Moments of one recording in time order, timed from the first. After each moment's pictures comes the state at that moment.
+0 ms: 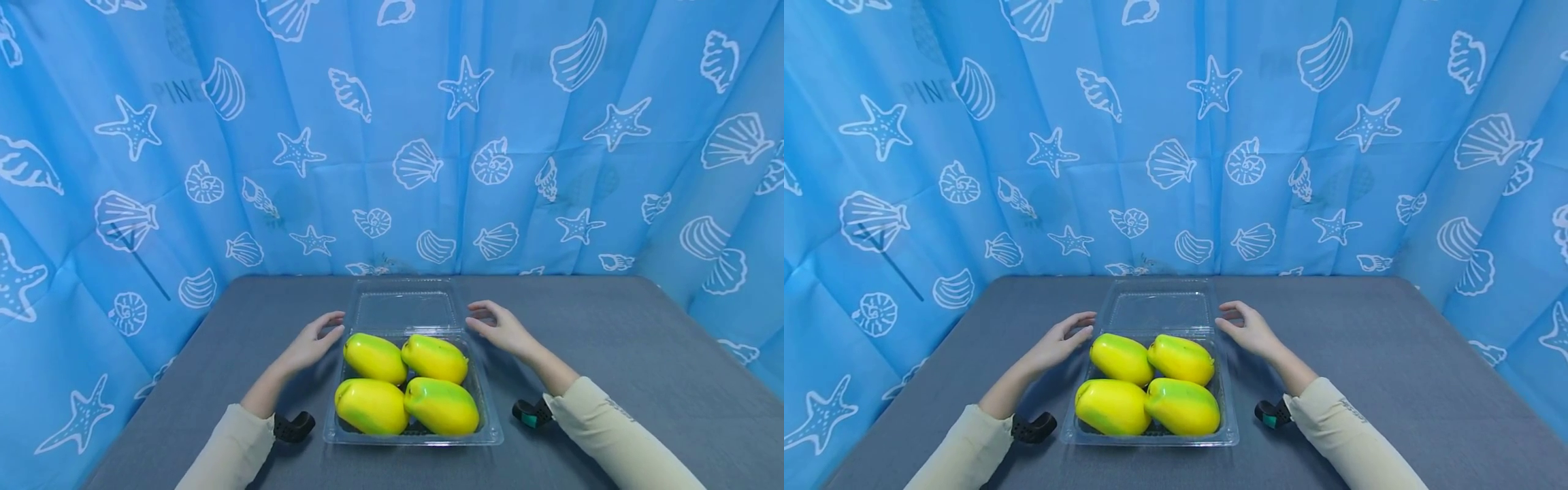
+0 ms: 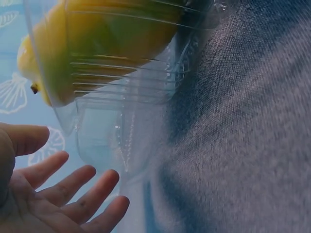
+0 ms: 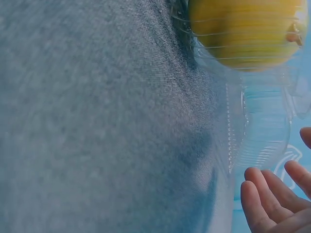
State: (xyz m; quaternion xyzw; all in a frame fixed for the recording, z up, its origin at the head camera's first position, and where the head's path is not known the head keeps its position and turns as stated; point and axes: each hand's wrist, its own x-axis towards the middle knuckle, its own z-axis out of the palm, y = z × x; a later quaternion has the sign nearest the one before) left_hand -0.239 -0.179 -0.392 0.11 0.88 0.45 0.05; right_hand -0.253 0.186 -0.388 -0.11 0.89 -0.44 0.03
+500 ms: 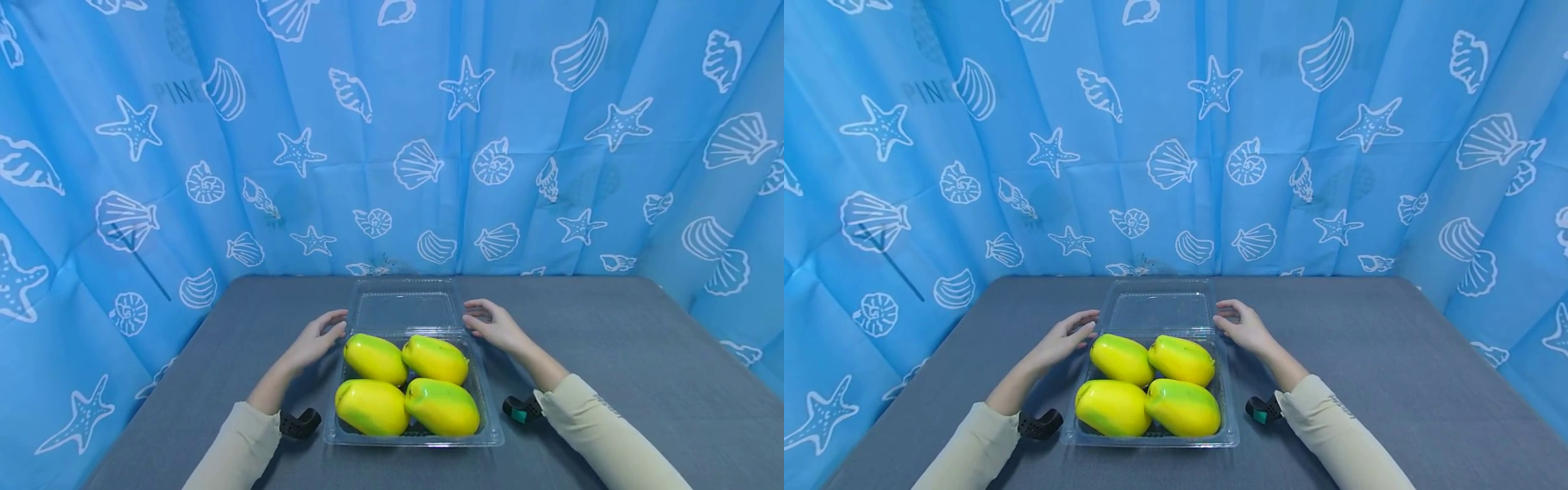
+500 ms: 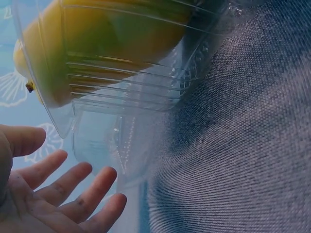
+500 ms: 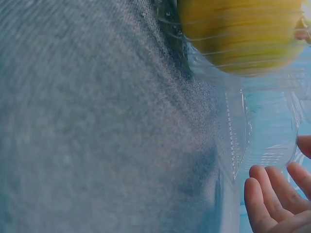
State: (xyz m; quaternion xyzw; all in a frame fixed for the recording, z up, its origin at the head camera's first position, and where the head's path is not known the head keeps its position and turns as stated) left_hand -0.244 -0.173 -0.394 0.09 0.87 0.49 0.06; right_hand -0.261 0.175 -0.390 -0.07 0.87 -0.48 0.05
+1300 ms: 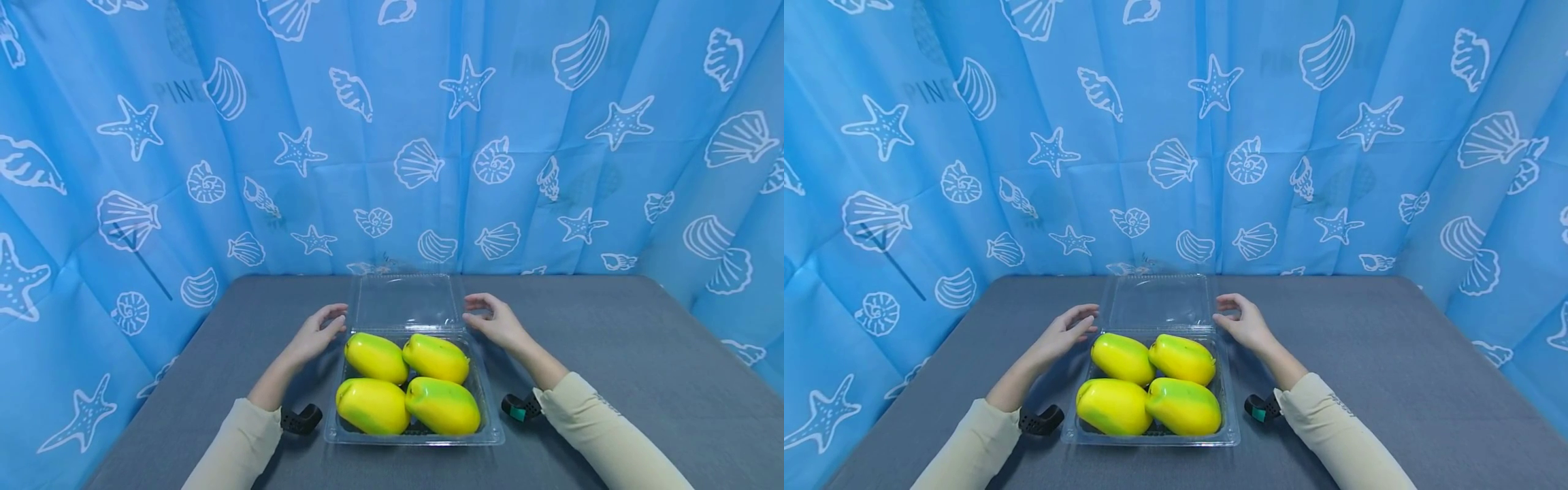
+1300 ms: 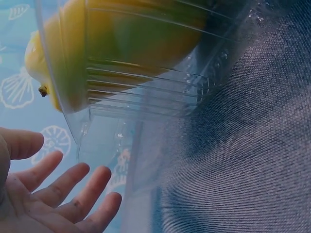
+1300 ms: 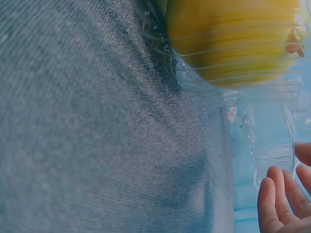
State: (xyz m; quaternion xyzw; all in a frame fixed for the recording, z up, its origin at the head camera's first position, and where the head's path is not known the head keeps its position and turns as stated) left_hand -0.245 -0.171 -0.387 0.09 0.86 0.50 0.05; right_hand -0.263 0.175 -0.391 -0.08 0.87 -0.49 0.00
